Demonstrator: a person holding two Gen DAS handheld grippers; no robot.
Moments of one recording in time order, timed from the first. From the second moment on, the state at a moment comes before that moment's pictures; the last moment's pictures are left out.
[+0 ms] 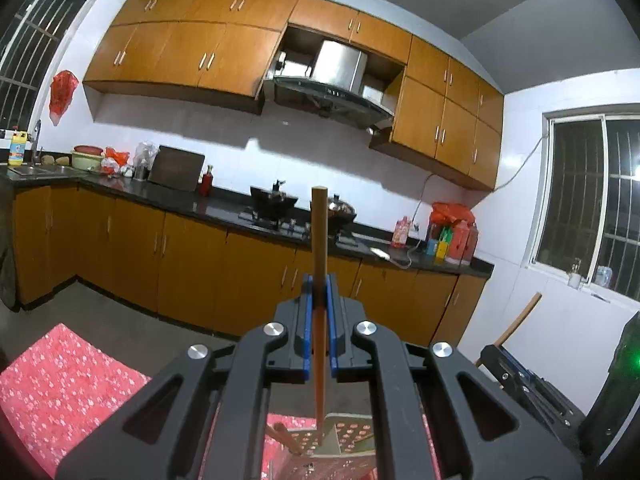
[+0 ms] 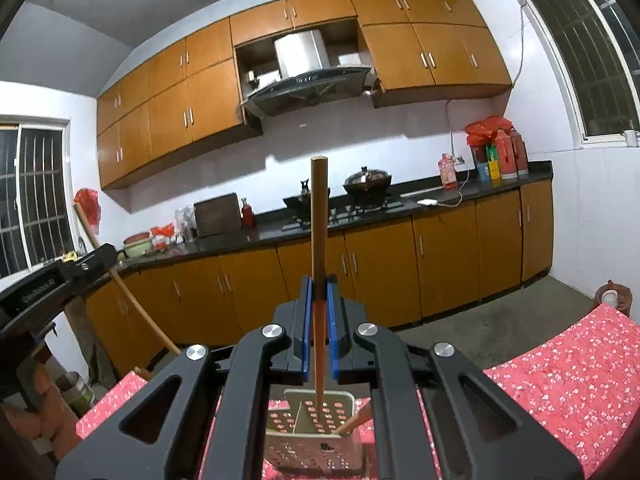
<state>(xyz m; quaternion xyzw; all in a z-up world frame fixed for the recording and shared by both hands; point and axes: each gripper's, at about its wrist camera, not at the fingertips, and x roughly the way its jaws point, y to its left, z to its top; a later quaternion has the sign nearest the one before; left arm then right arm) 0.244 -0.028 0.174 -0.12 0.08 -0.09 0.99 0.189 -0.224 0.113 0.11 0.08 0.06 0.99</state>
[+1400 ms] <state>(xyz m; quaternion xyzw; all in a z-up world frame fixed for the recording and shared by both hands) 0.180 0.032 -0.052 -0.07 0.40 -0.07 0.91 0.169 -0.245 -0.086 0.09 0.43 0.05 0.90</state>
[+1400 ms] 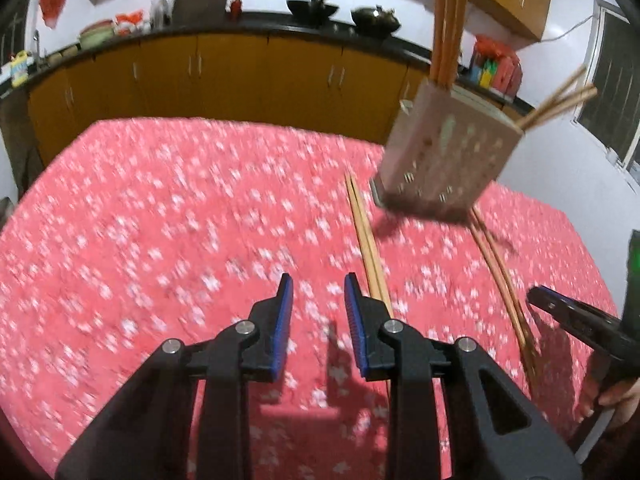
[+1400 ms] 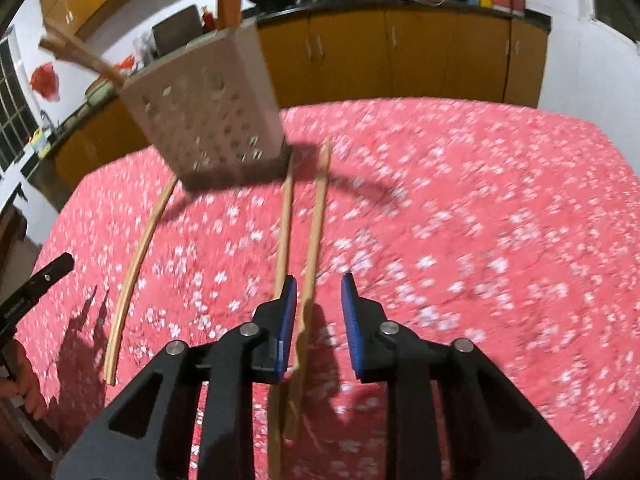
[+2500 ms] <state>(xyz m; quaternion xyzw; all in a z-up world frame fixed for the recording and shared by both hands) 0.194 -0.017 -0.087 -0.01 0.45 -0.11 0.89 0.156 -0.261 -0.103 0.05 0.43 -0.02 0.90</state>
